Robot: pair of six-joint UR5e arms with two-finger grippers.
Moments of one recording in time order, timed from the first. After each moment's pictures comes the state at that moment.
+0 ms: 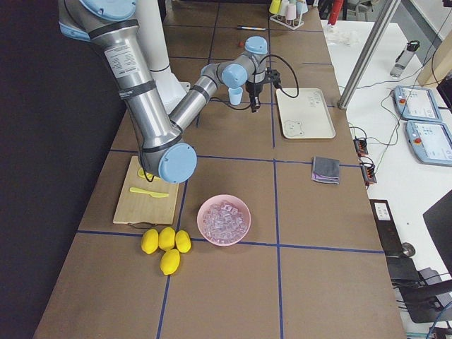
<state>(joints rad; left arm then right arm) -1.58 -1.56 -1.65 -1.49 -2.36 0.15 0.75 -1.10 1.96 -1.71 2.04 0.84</state>
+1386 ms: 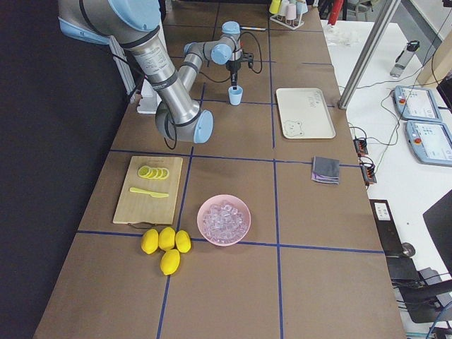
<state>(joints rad) -1.58 -1.56 -1.65 -1.49 -2.36 0.15 0.42 -0.76 1.69 -1.73 1.78 1.26</state>
